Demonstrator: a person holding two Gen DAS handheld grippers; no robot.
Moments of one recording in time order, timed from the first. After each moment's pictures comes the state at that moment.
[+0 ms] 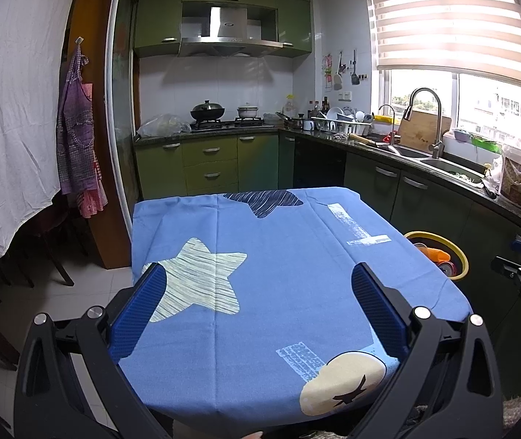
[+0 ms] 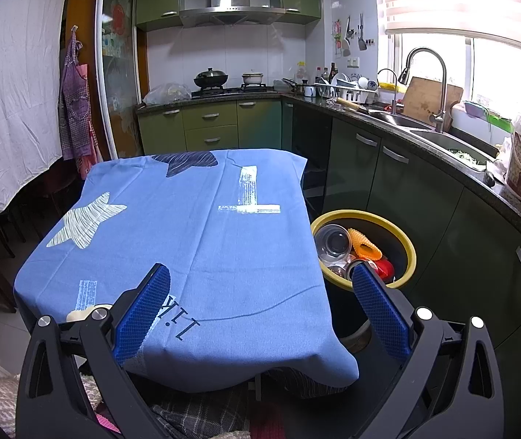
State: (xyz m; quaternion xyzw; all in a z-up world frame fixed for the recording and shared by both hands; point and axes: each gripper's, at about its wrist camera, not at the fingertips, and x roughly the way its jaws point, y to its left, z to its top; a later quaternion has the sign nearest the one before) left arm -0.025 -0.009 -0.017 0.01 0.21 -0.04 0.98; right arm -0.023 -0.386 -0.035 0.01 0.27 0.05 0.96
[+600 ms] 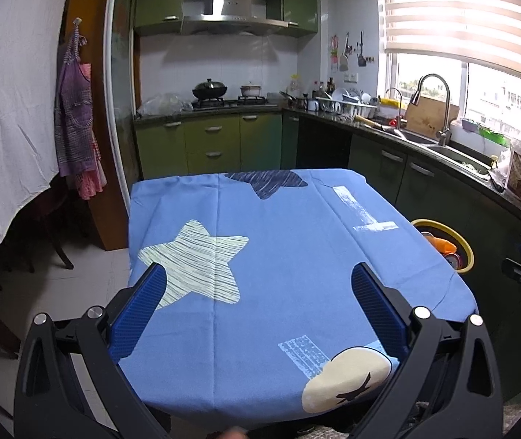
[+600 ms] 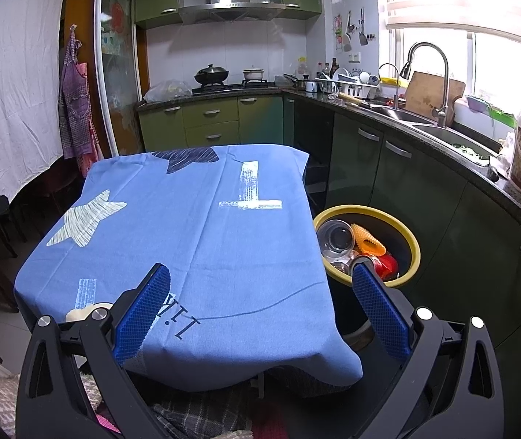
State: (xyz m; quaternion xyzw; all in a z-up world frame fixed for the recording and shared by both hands) left arm 0.005 -0.006 -0.022 0.01 0.25 -0.03 0.97; right arm -0.014 -0.383 -0.048 0.01 0.29 0.05 0.96
